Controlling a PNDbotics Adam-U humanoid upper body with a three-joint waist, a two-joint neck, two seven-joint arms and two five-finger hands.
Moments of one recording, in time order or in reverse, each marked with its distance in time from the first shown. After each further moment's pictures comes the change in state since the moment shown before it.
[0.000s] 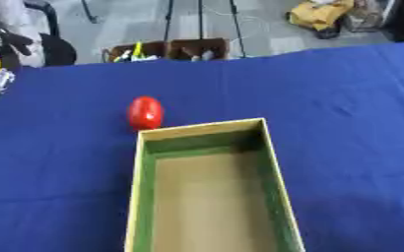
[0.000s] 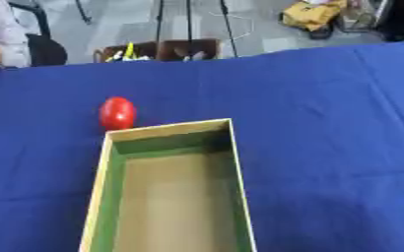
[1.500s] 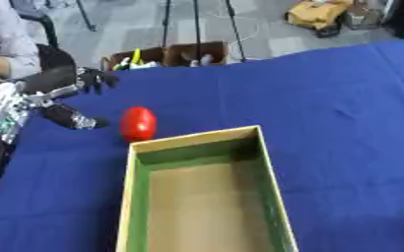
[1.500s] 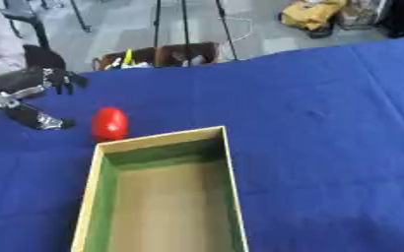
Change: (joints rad) left arm -0.265 -0.107 -0.169 0.282 -0.350 -0.034 -0.094; right arm -0.021 0.010 0.028 0.000 0.054 0.005 0.045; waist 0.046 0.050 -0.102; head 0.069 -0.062
